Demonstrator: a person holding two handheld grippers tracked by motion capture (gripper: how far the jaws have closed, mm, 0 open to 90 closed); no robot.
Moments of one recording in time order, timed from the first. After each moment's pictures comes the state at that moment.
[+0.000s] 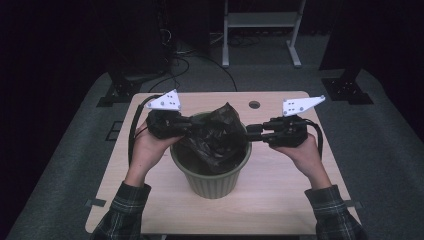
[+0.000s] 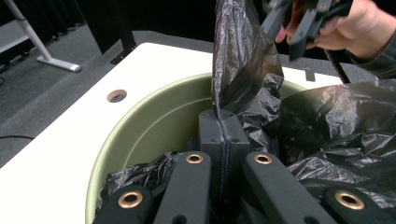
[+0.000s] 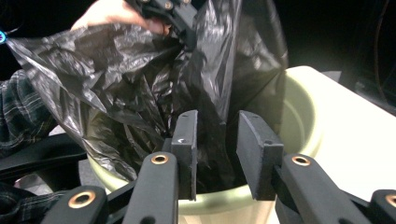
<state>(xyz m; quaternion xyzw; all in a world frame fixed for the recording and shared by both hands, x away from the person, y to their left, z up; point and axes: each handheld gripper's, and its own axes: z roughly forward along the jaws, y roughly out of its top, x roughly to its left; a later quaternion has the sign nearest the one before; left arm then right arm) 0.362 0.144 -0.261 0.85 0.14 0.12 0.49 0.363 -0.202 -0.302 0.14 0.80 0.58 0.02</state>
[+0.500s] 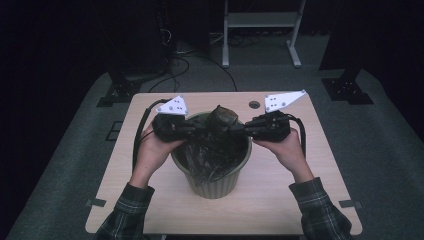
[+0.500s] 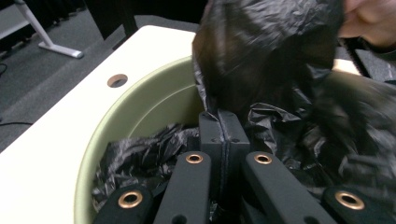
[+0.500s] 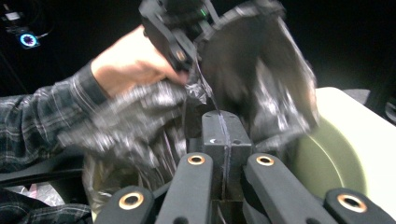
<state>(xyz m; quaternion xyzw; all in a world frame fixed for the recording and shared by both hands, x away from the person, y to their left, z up) 0.368 0.129 -0.282 0.87 0.15 0.12 0.46 0.371 -0.161 -0.288 0.09 0.80 0.60 0.00</state>
